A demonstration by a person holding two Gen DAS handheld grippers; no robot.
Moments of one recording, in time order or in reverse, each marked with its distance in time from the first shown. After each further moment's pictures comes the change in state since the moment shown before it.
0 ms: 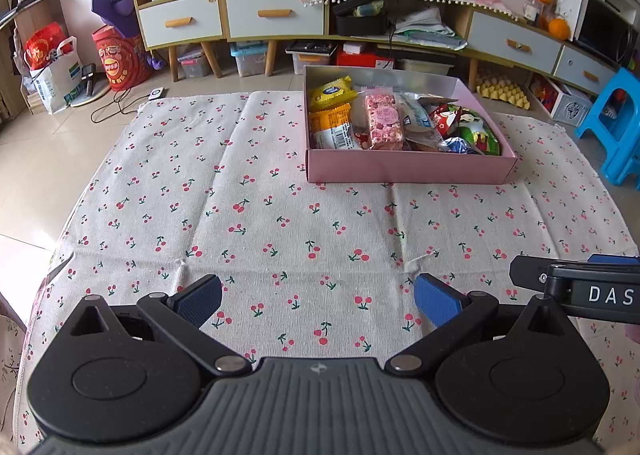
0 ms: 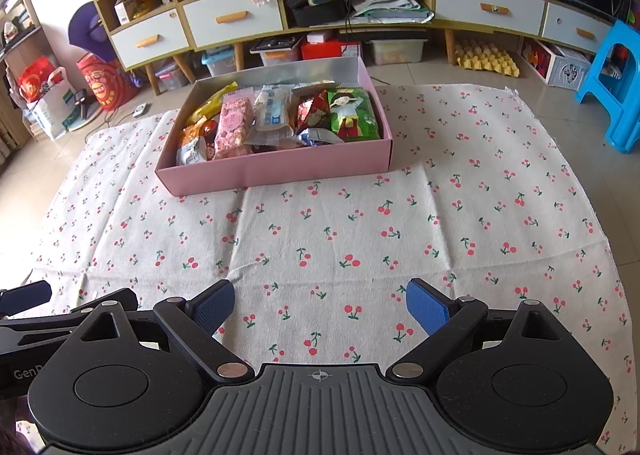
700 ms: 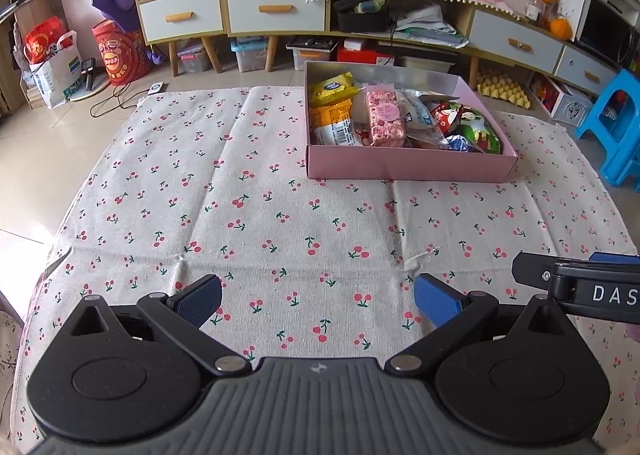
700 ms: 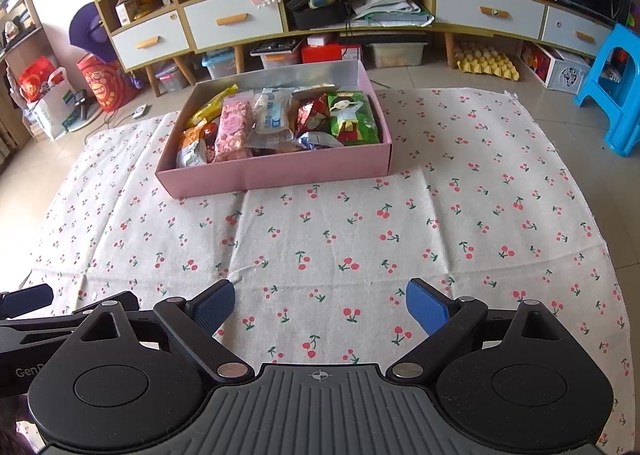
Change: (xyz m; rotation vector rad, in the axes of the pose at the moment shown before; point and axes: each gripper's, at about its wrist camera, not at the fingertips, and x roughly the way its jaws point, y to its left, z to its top) left arm 0.001 0.001 -0.001 -0.007 0.010 -0.005; right arm -0.002 -0.001 0.001 -0.004 -0.005 -0.002
